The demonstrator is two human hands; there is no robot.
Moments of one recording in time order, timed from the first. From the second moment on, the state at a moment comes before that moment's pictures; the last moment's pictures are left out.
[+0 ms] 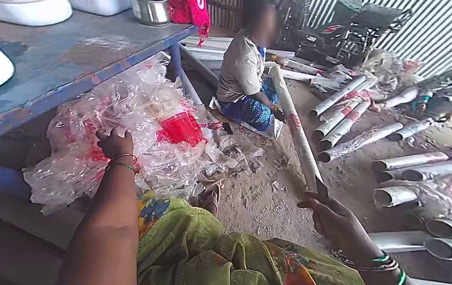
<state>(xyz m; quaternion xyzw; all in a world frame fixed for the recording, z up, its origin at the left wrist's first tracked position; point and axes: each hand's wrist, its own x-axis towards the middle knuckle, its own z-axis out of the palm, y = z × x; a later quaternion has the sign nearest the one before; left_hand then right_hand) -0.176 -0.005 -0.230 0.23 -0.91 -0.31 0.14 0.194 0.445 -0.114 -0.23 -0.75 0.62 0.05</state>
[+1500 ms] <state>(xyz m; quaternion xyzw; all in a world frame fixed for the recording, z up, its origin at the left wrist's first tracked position) 0.098 0.214 -0.155 -0.71 -0.58 -0.41 0.01 0.209 0.461 -0.089 -0.18 -0.73 0.66 0.01</state>
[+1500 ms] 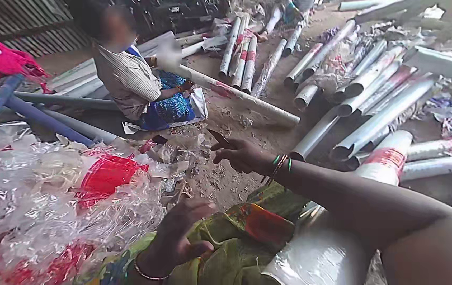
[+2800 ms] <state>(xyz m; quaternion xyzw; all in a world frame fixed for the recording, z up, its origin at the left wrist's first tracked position) 0.167 0.274 -0.061 -0.76 -0.49 -0.31 0.31 0.498 0.479 -0.006 -0.25 -0.73 0.45 0.45</state>
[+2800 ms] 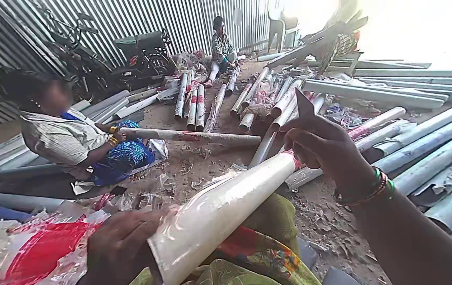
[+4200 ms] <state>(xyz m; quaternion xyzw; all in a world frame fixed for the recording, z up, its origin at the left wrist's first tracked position) 0.109 0.224 -0.190 -0.58 -0.60 -0.52 0.18 0.277 0.423 -0.095 -0.07 -0.94 0.34 0.05</state>
